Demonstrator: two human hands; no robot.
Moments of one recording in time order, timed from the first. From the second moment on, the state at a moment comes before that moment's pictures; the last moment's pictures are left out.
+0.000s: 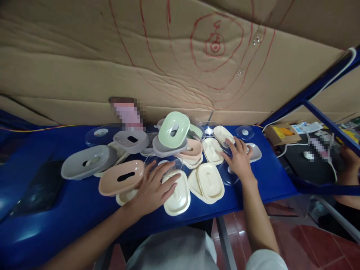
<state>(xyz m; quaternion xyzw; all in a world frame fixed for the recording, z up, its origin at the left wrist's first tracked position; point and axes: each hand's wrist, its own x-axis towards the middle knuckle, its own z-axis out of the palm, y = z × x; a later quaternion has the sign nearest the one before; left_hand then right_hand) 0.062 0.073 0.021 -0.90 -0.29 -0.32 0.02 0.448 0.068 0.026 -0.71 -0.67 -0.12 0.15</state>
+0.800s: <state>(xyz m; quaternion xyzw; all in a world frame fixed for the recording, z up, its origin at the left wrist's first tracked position) 0.062 0.068 0.023 -0.92 -0.25 -0.29 0.00 0.540 -0.003 0.014 -0.82 -0.53 -0.15 0.11</state>
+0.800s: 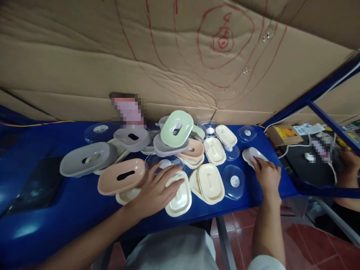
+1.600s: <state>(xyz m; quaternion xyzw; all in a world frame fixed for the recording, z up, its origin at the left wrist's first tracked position) 0.071 0.045 0.023 -0.95 -0.13 -0.23 0.13 0.420 -0.044 0.024 -0.72 -0.67 -0.03 0.21</state>
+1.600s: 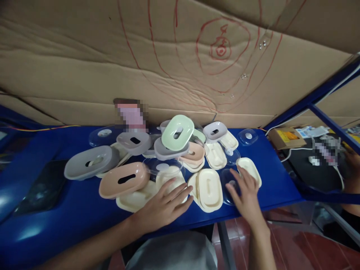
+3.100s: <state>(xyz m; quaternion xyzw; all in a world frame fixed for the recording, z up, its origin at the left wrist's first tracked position) -0.049 -0.011 0.000 -0.76 -0.59 -0.26 0.09 0.231 -0.060 0.005 -0.45 -0.87 0.08 0.17</state>
